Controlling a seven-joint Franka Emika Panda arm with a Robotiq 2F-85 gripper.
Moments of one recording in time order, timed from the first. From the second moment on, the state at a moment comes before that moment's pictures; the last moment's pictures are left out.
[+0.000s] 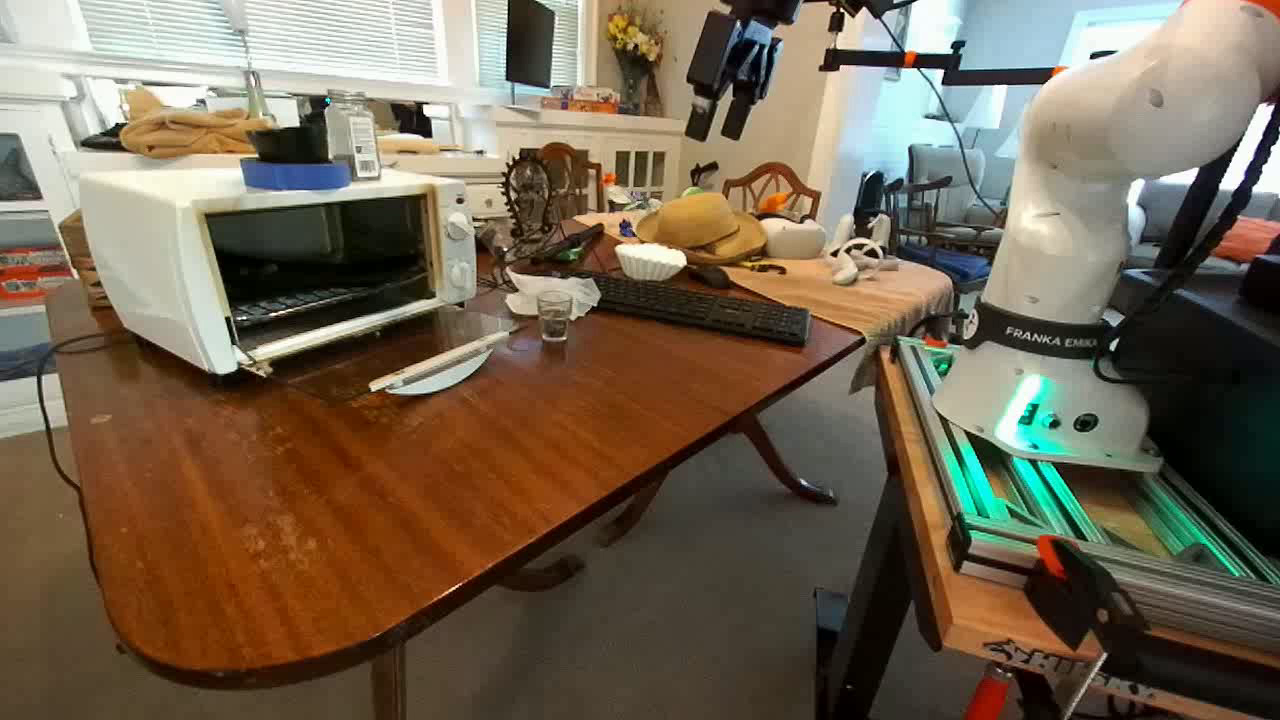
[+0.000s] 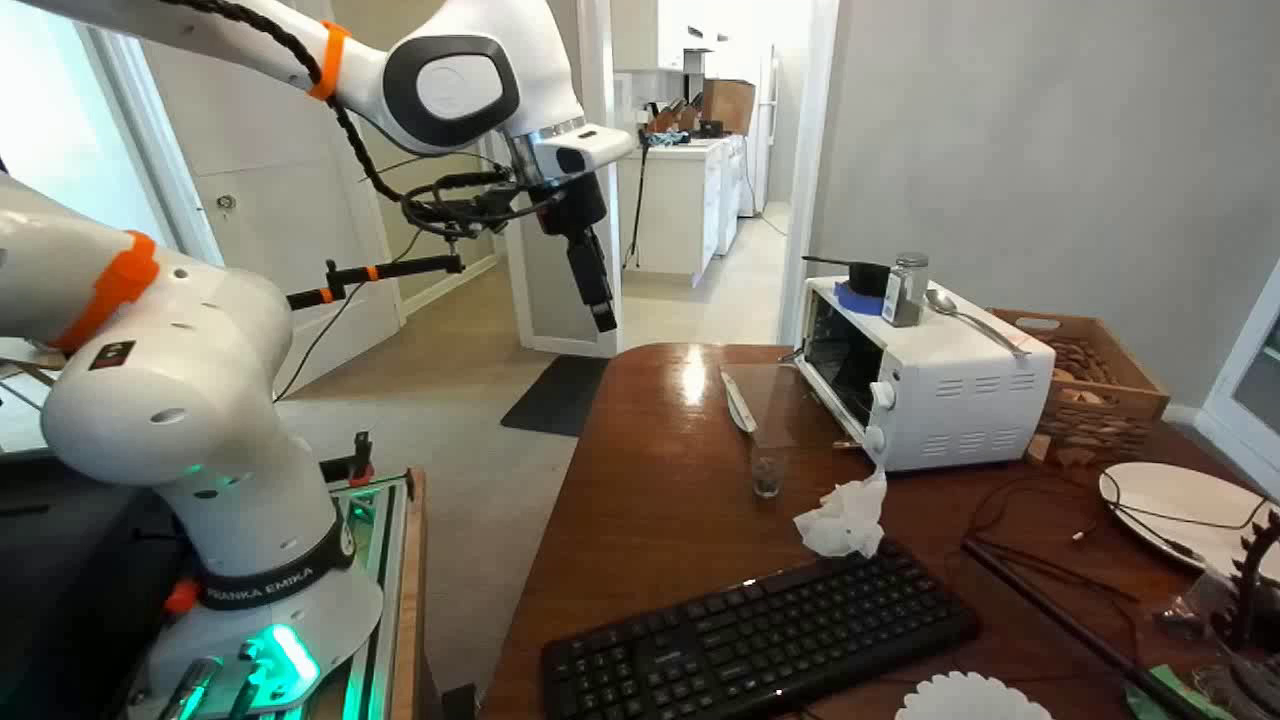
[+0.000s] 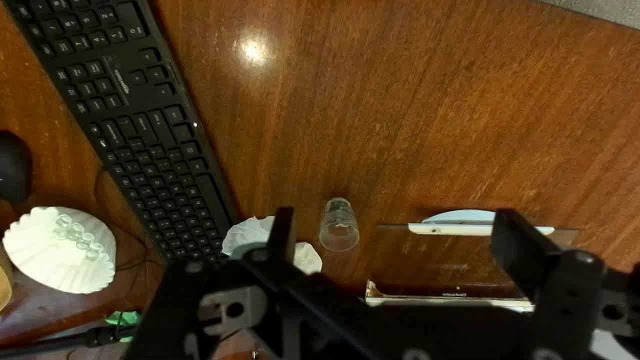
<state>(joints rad) 0.02 -0.76 0.25 -2.75 0.04 2.25 0.39</state>
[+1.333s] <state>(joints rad) 0.02 -0.76 0.25 -2.75 0.04 2.25 0.39</state>
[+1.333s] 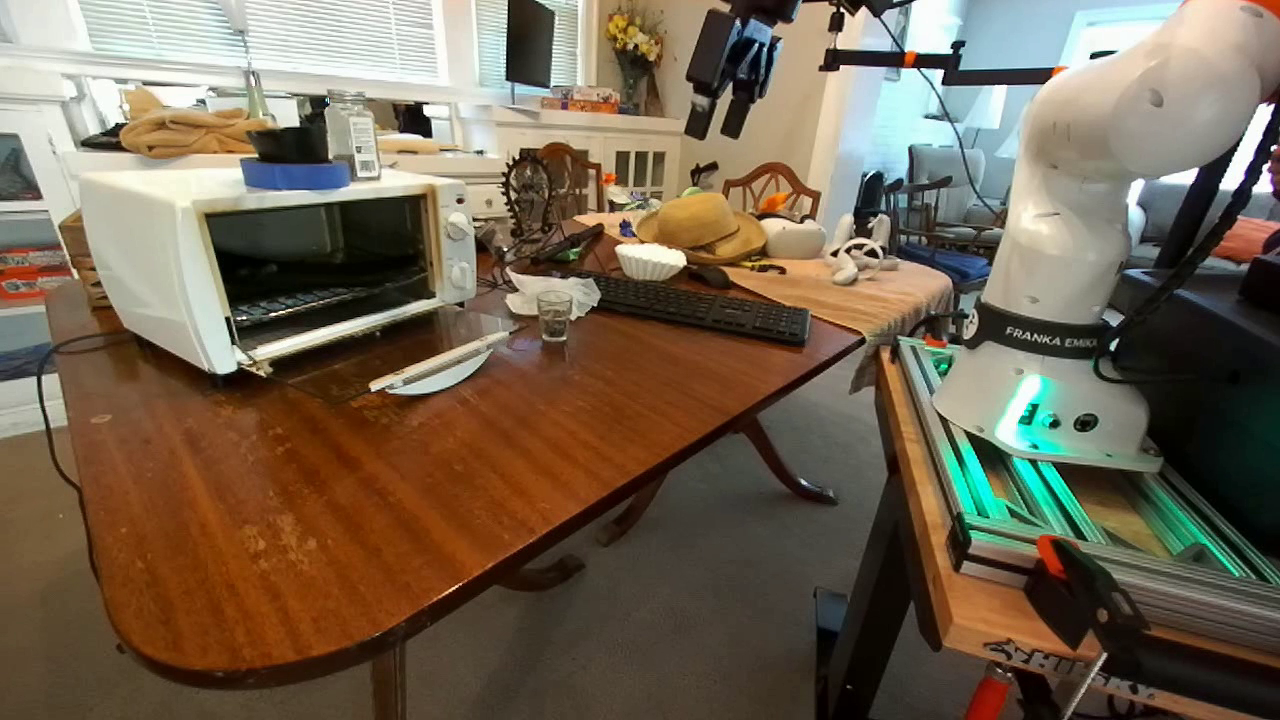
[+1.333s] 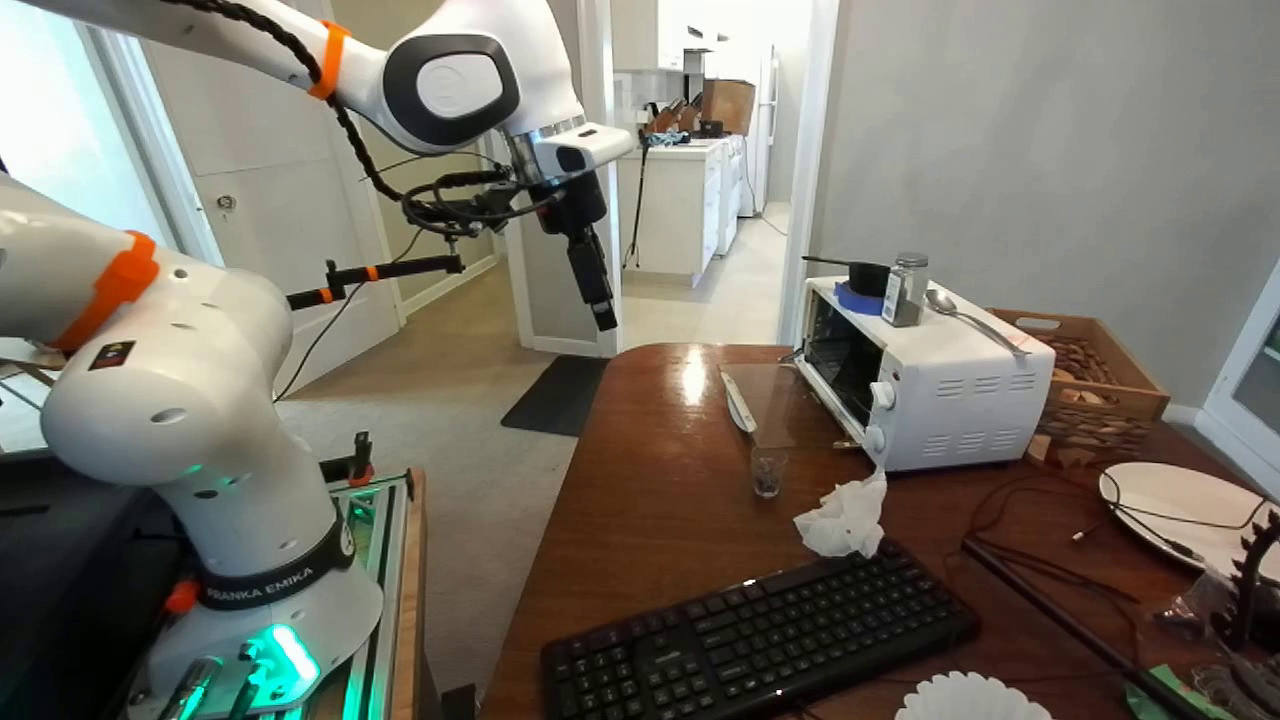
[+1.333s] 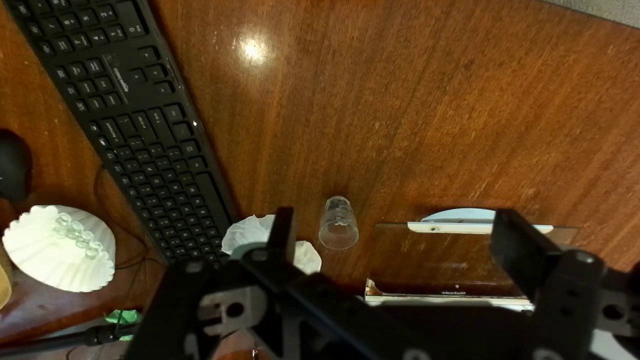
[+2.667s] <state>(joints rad) -0.02 -0.73 0.25 -2.70 0.04 2.27 0.42</state>
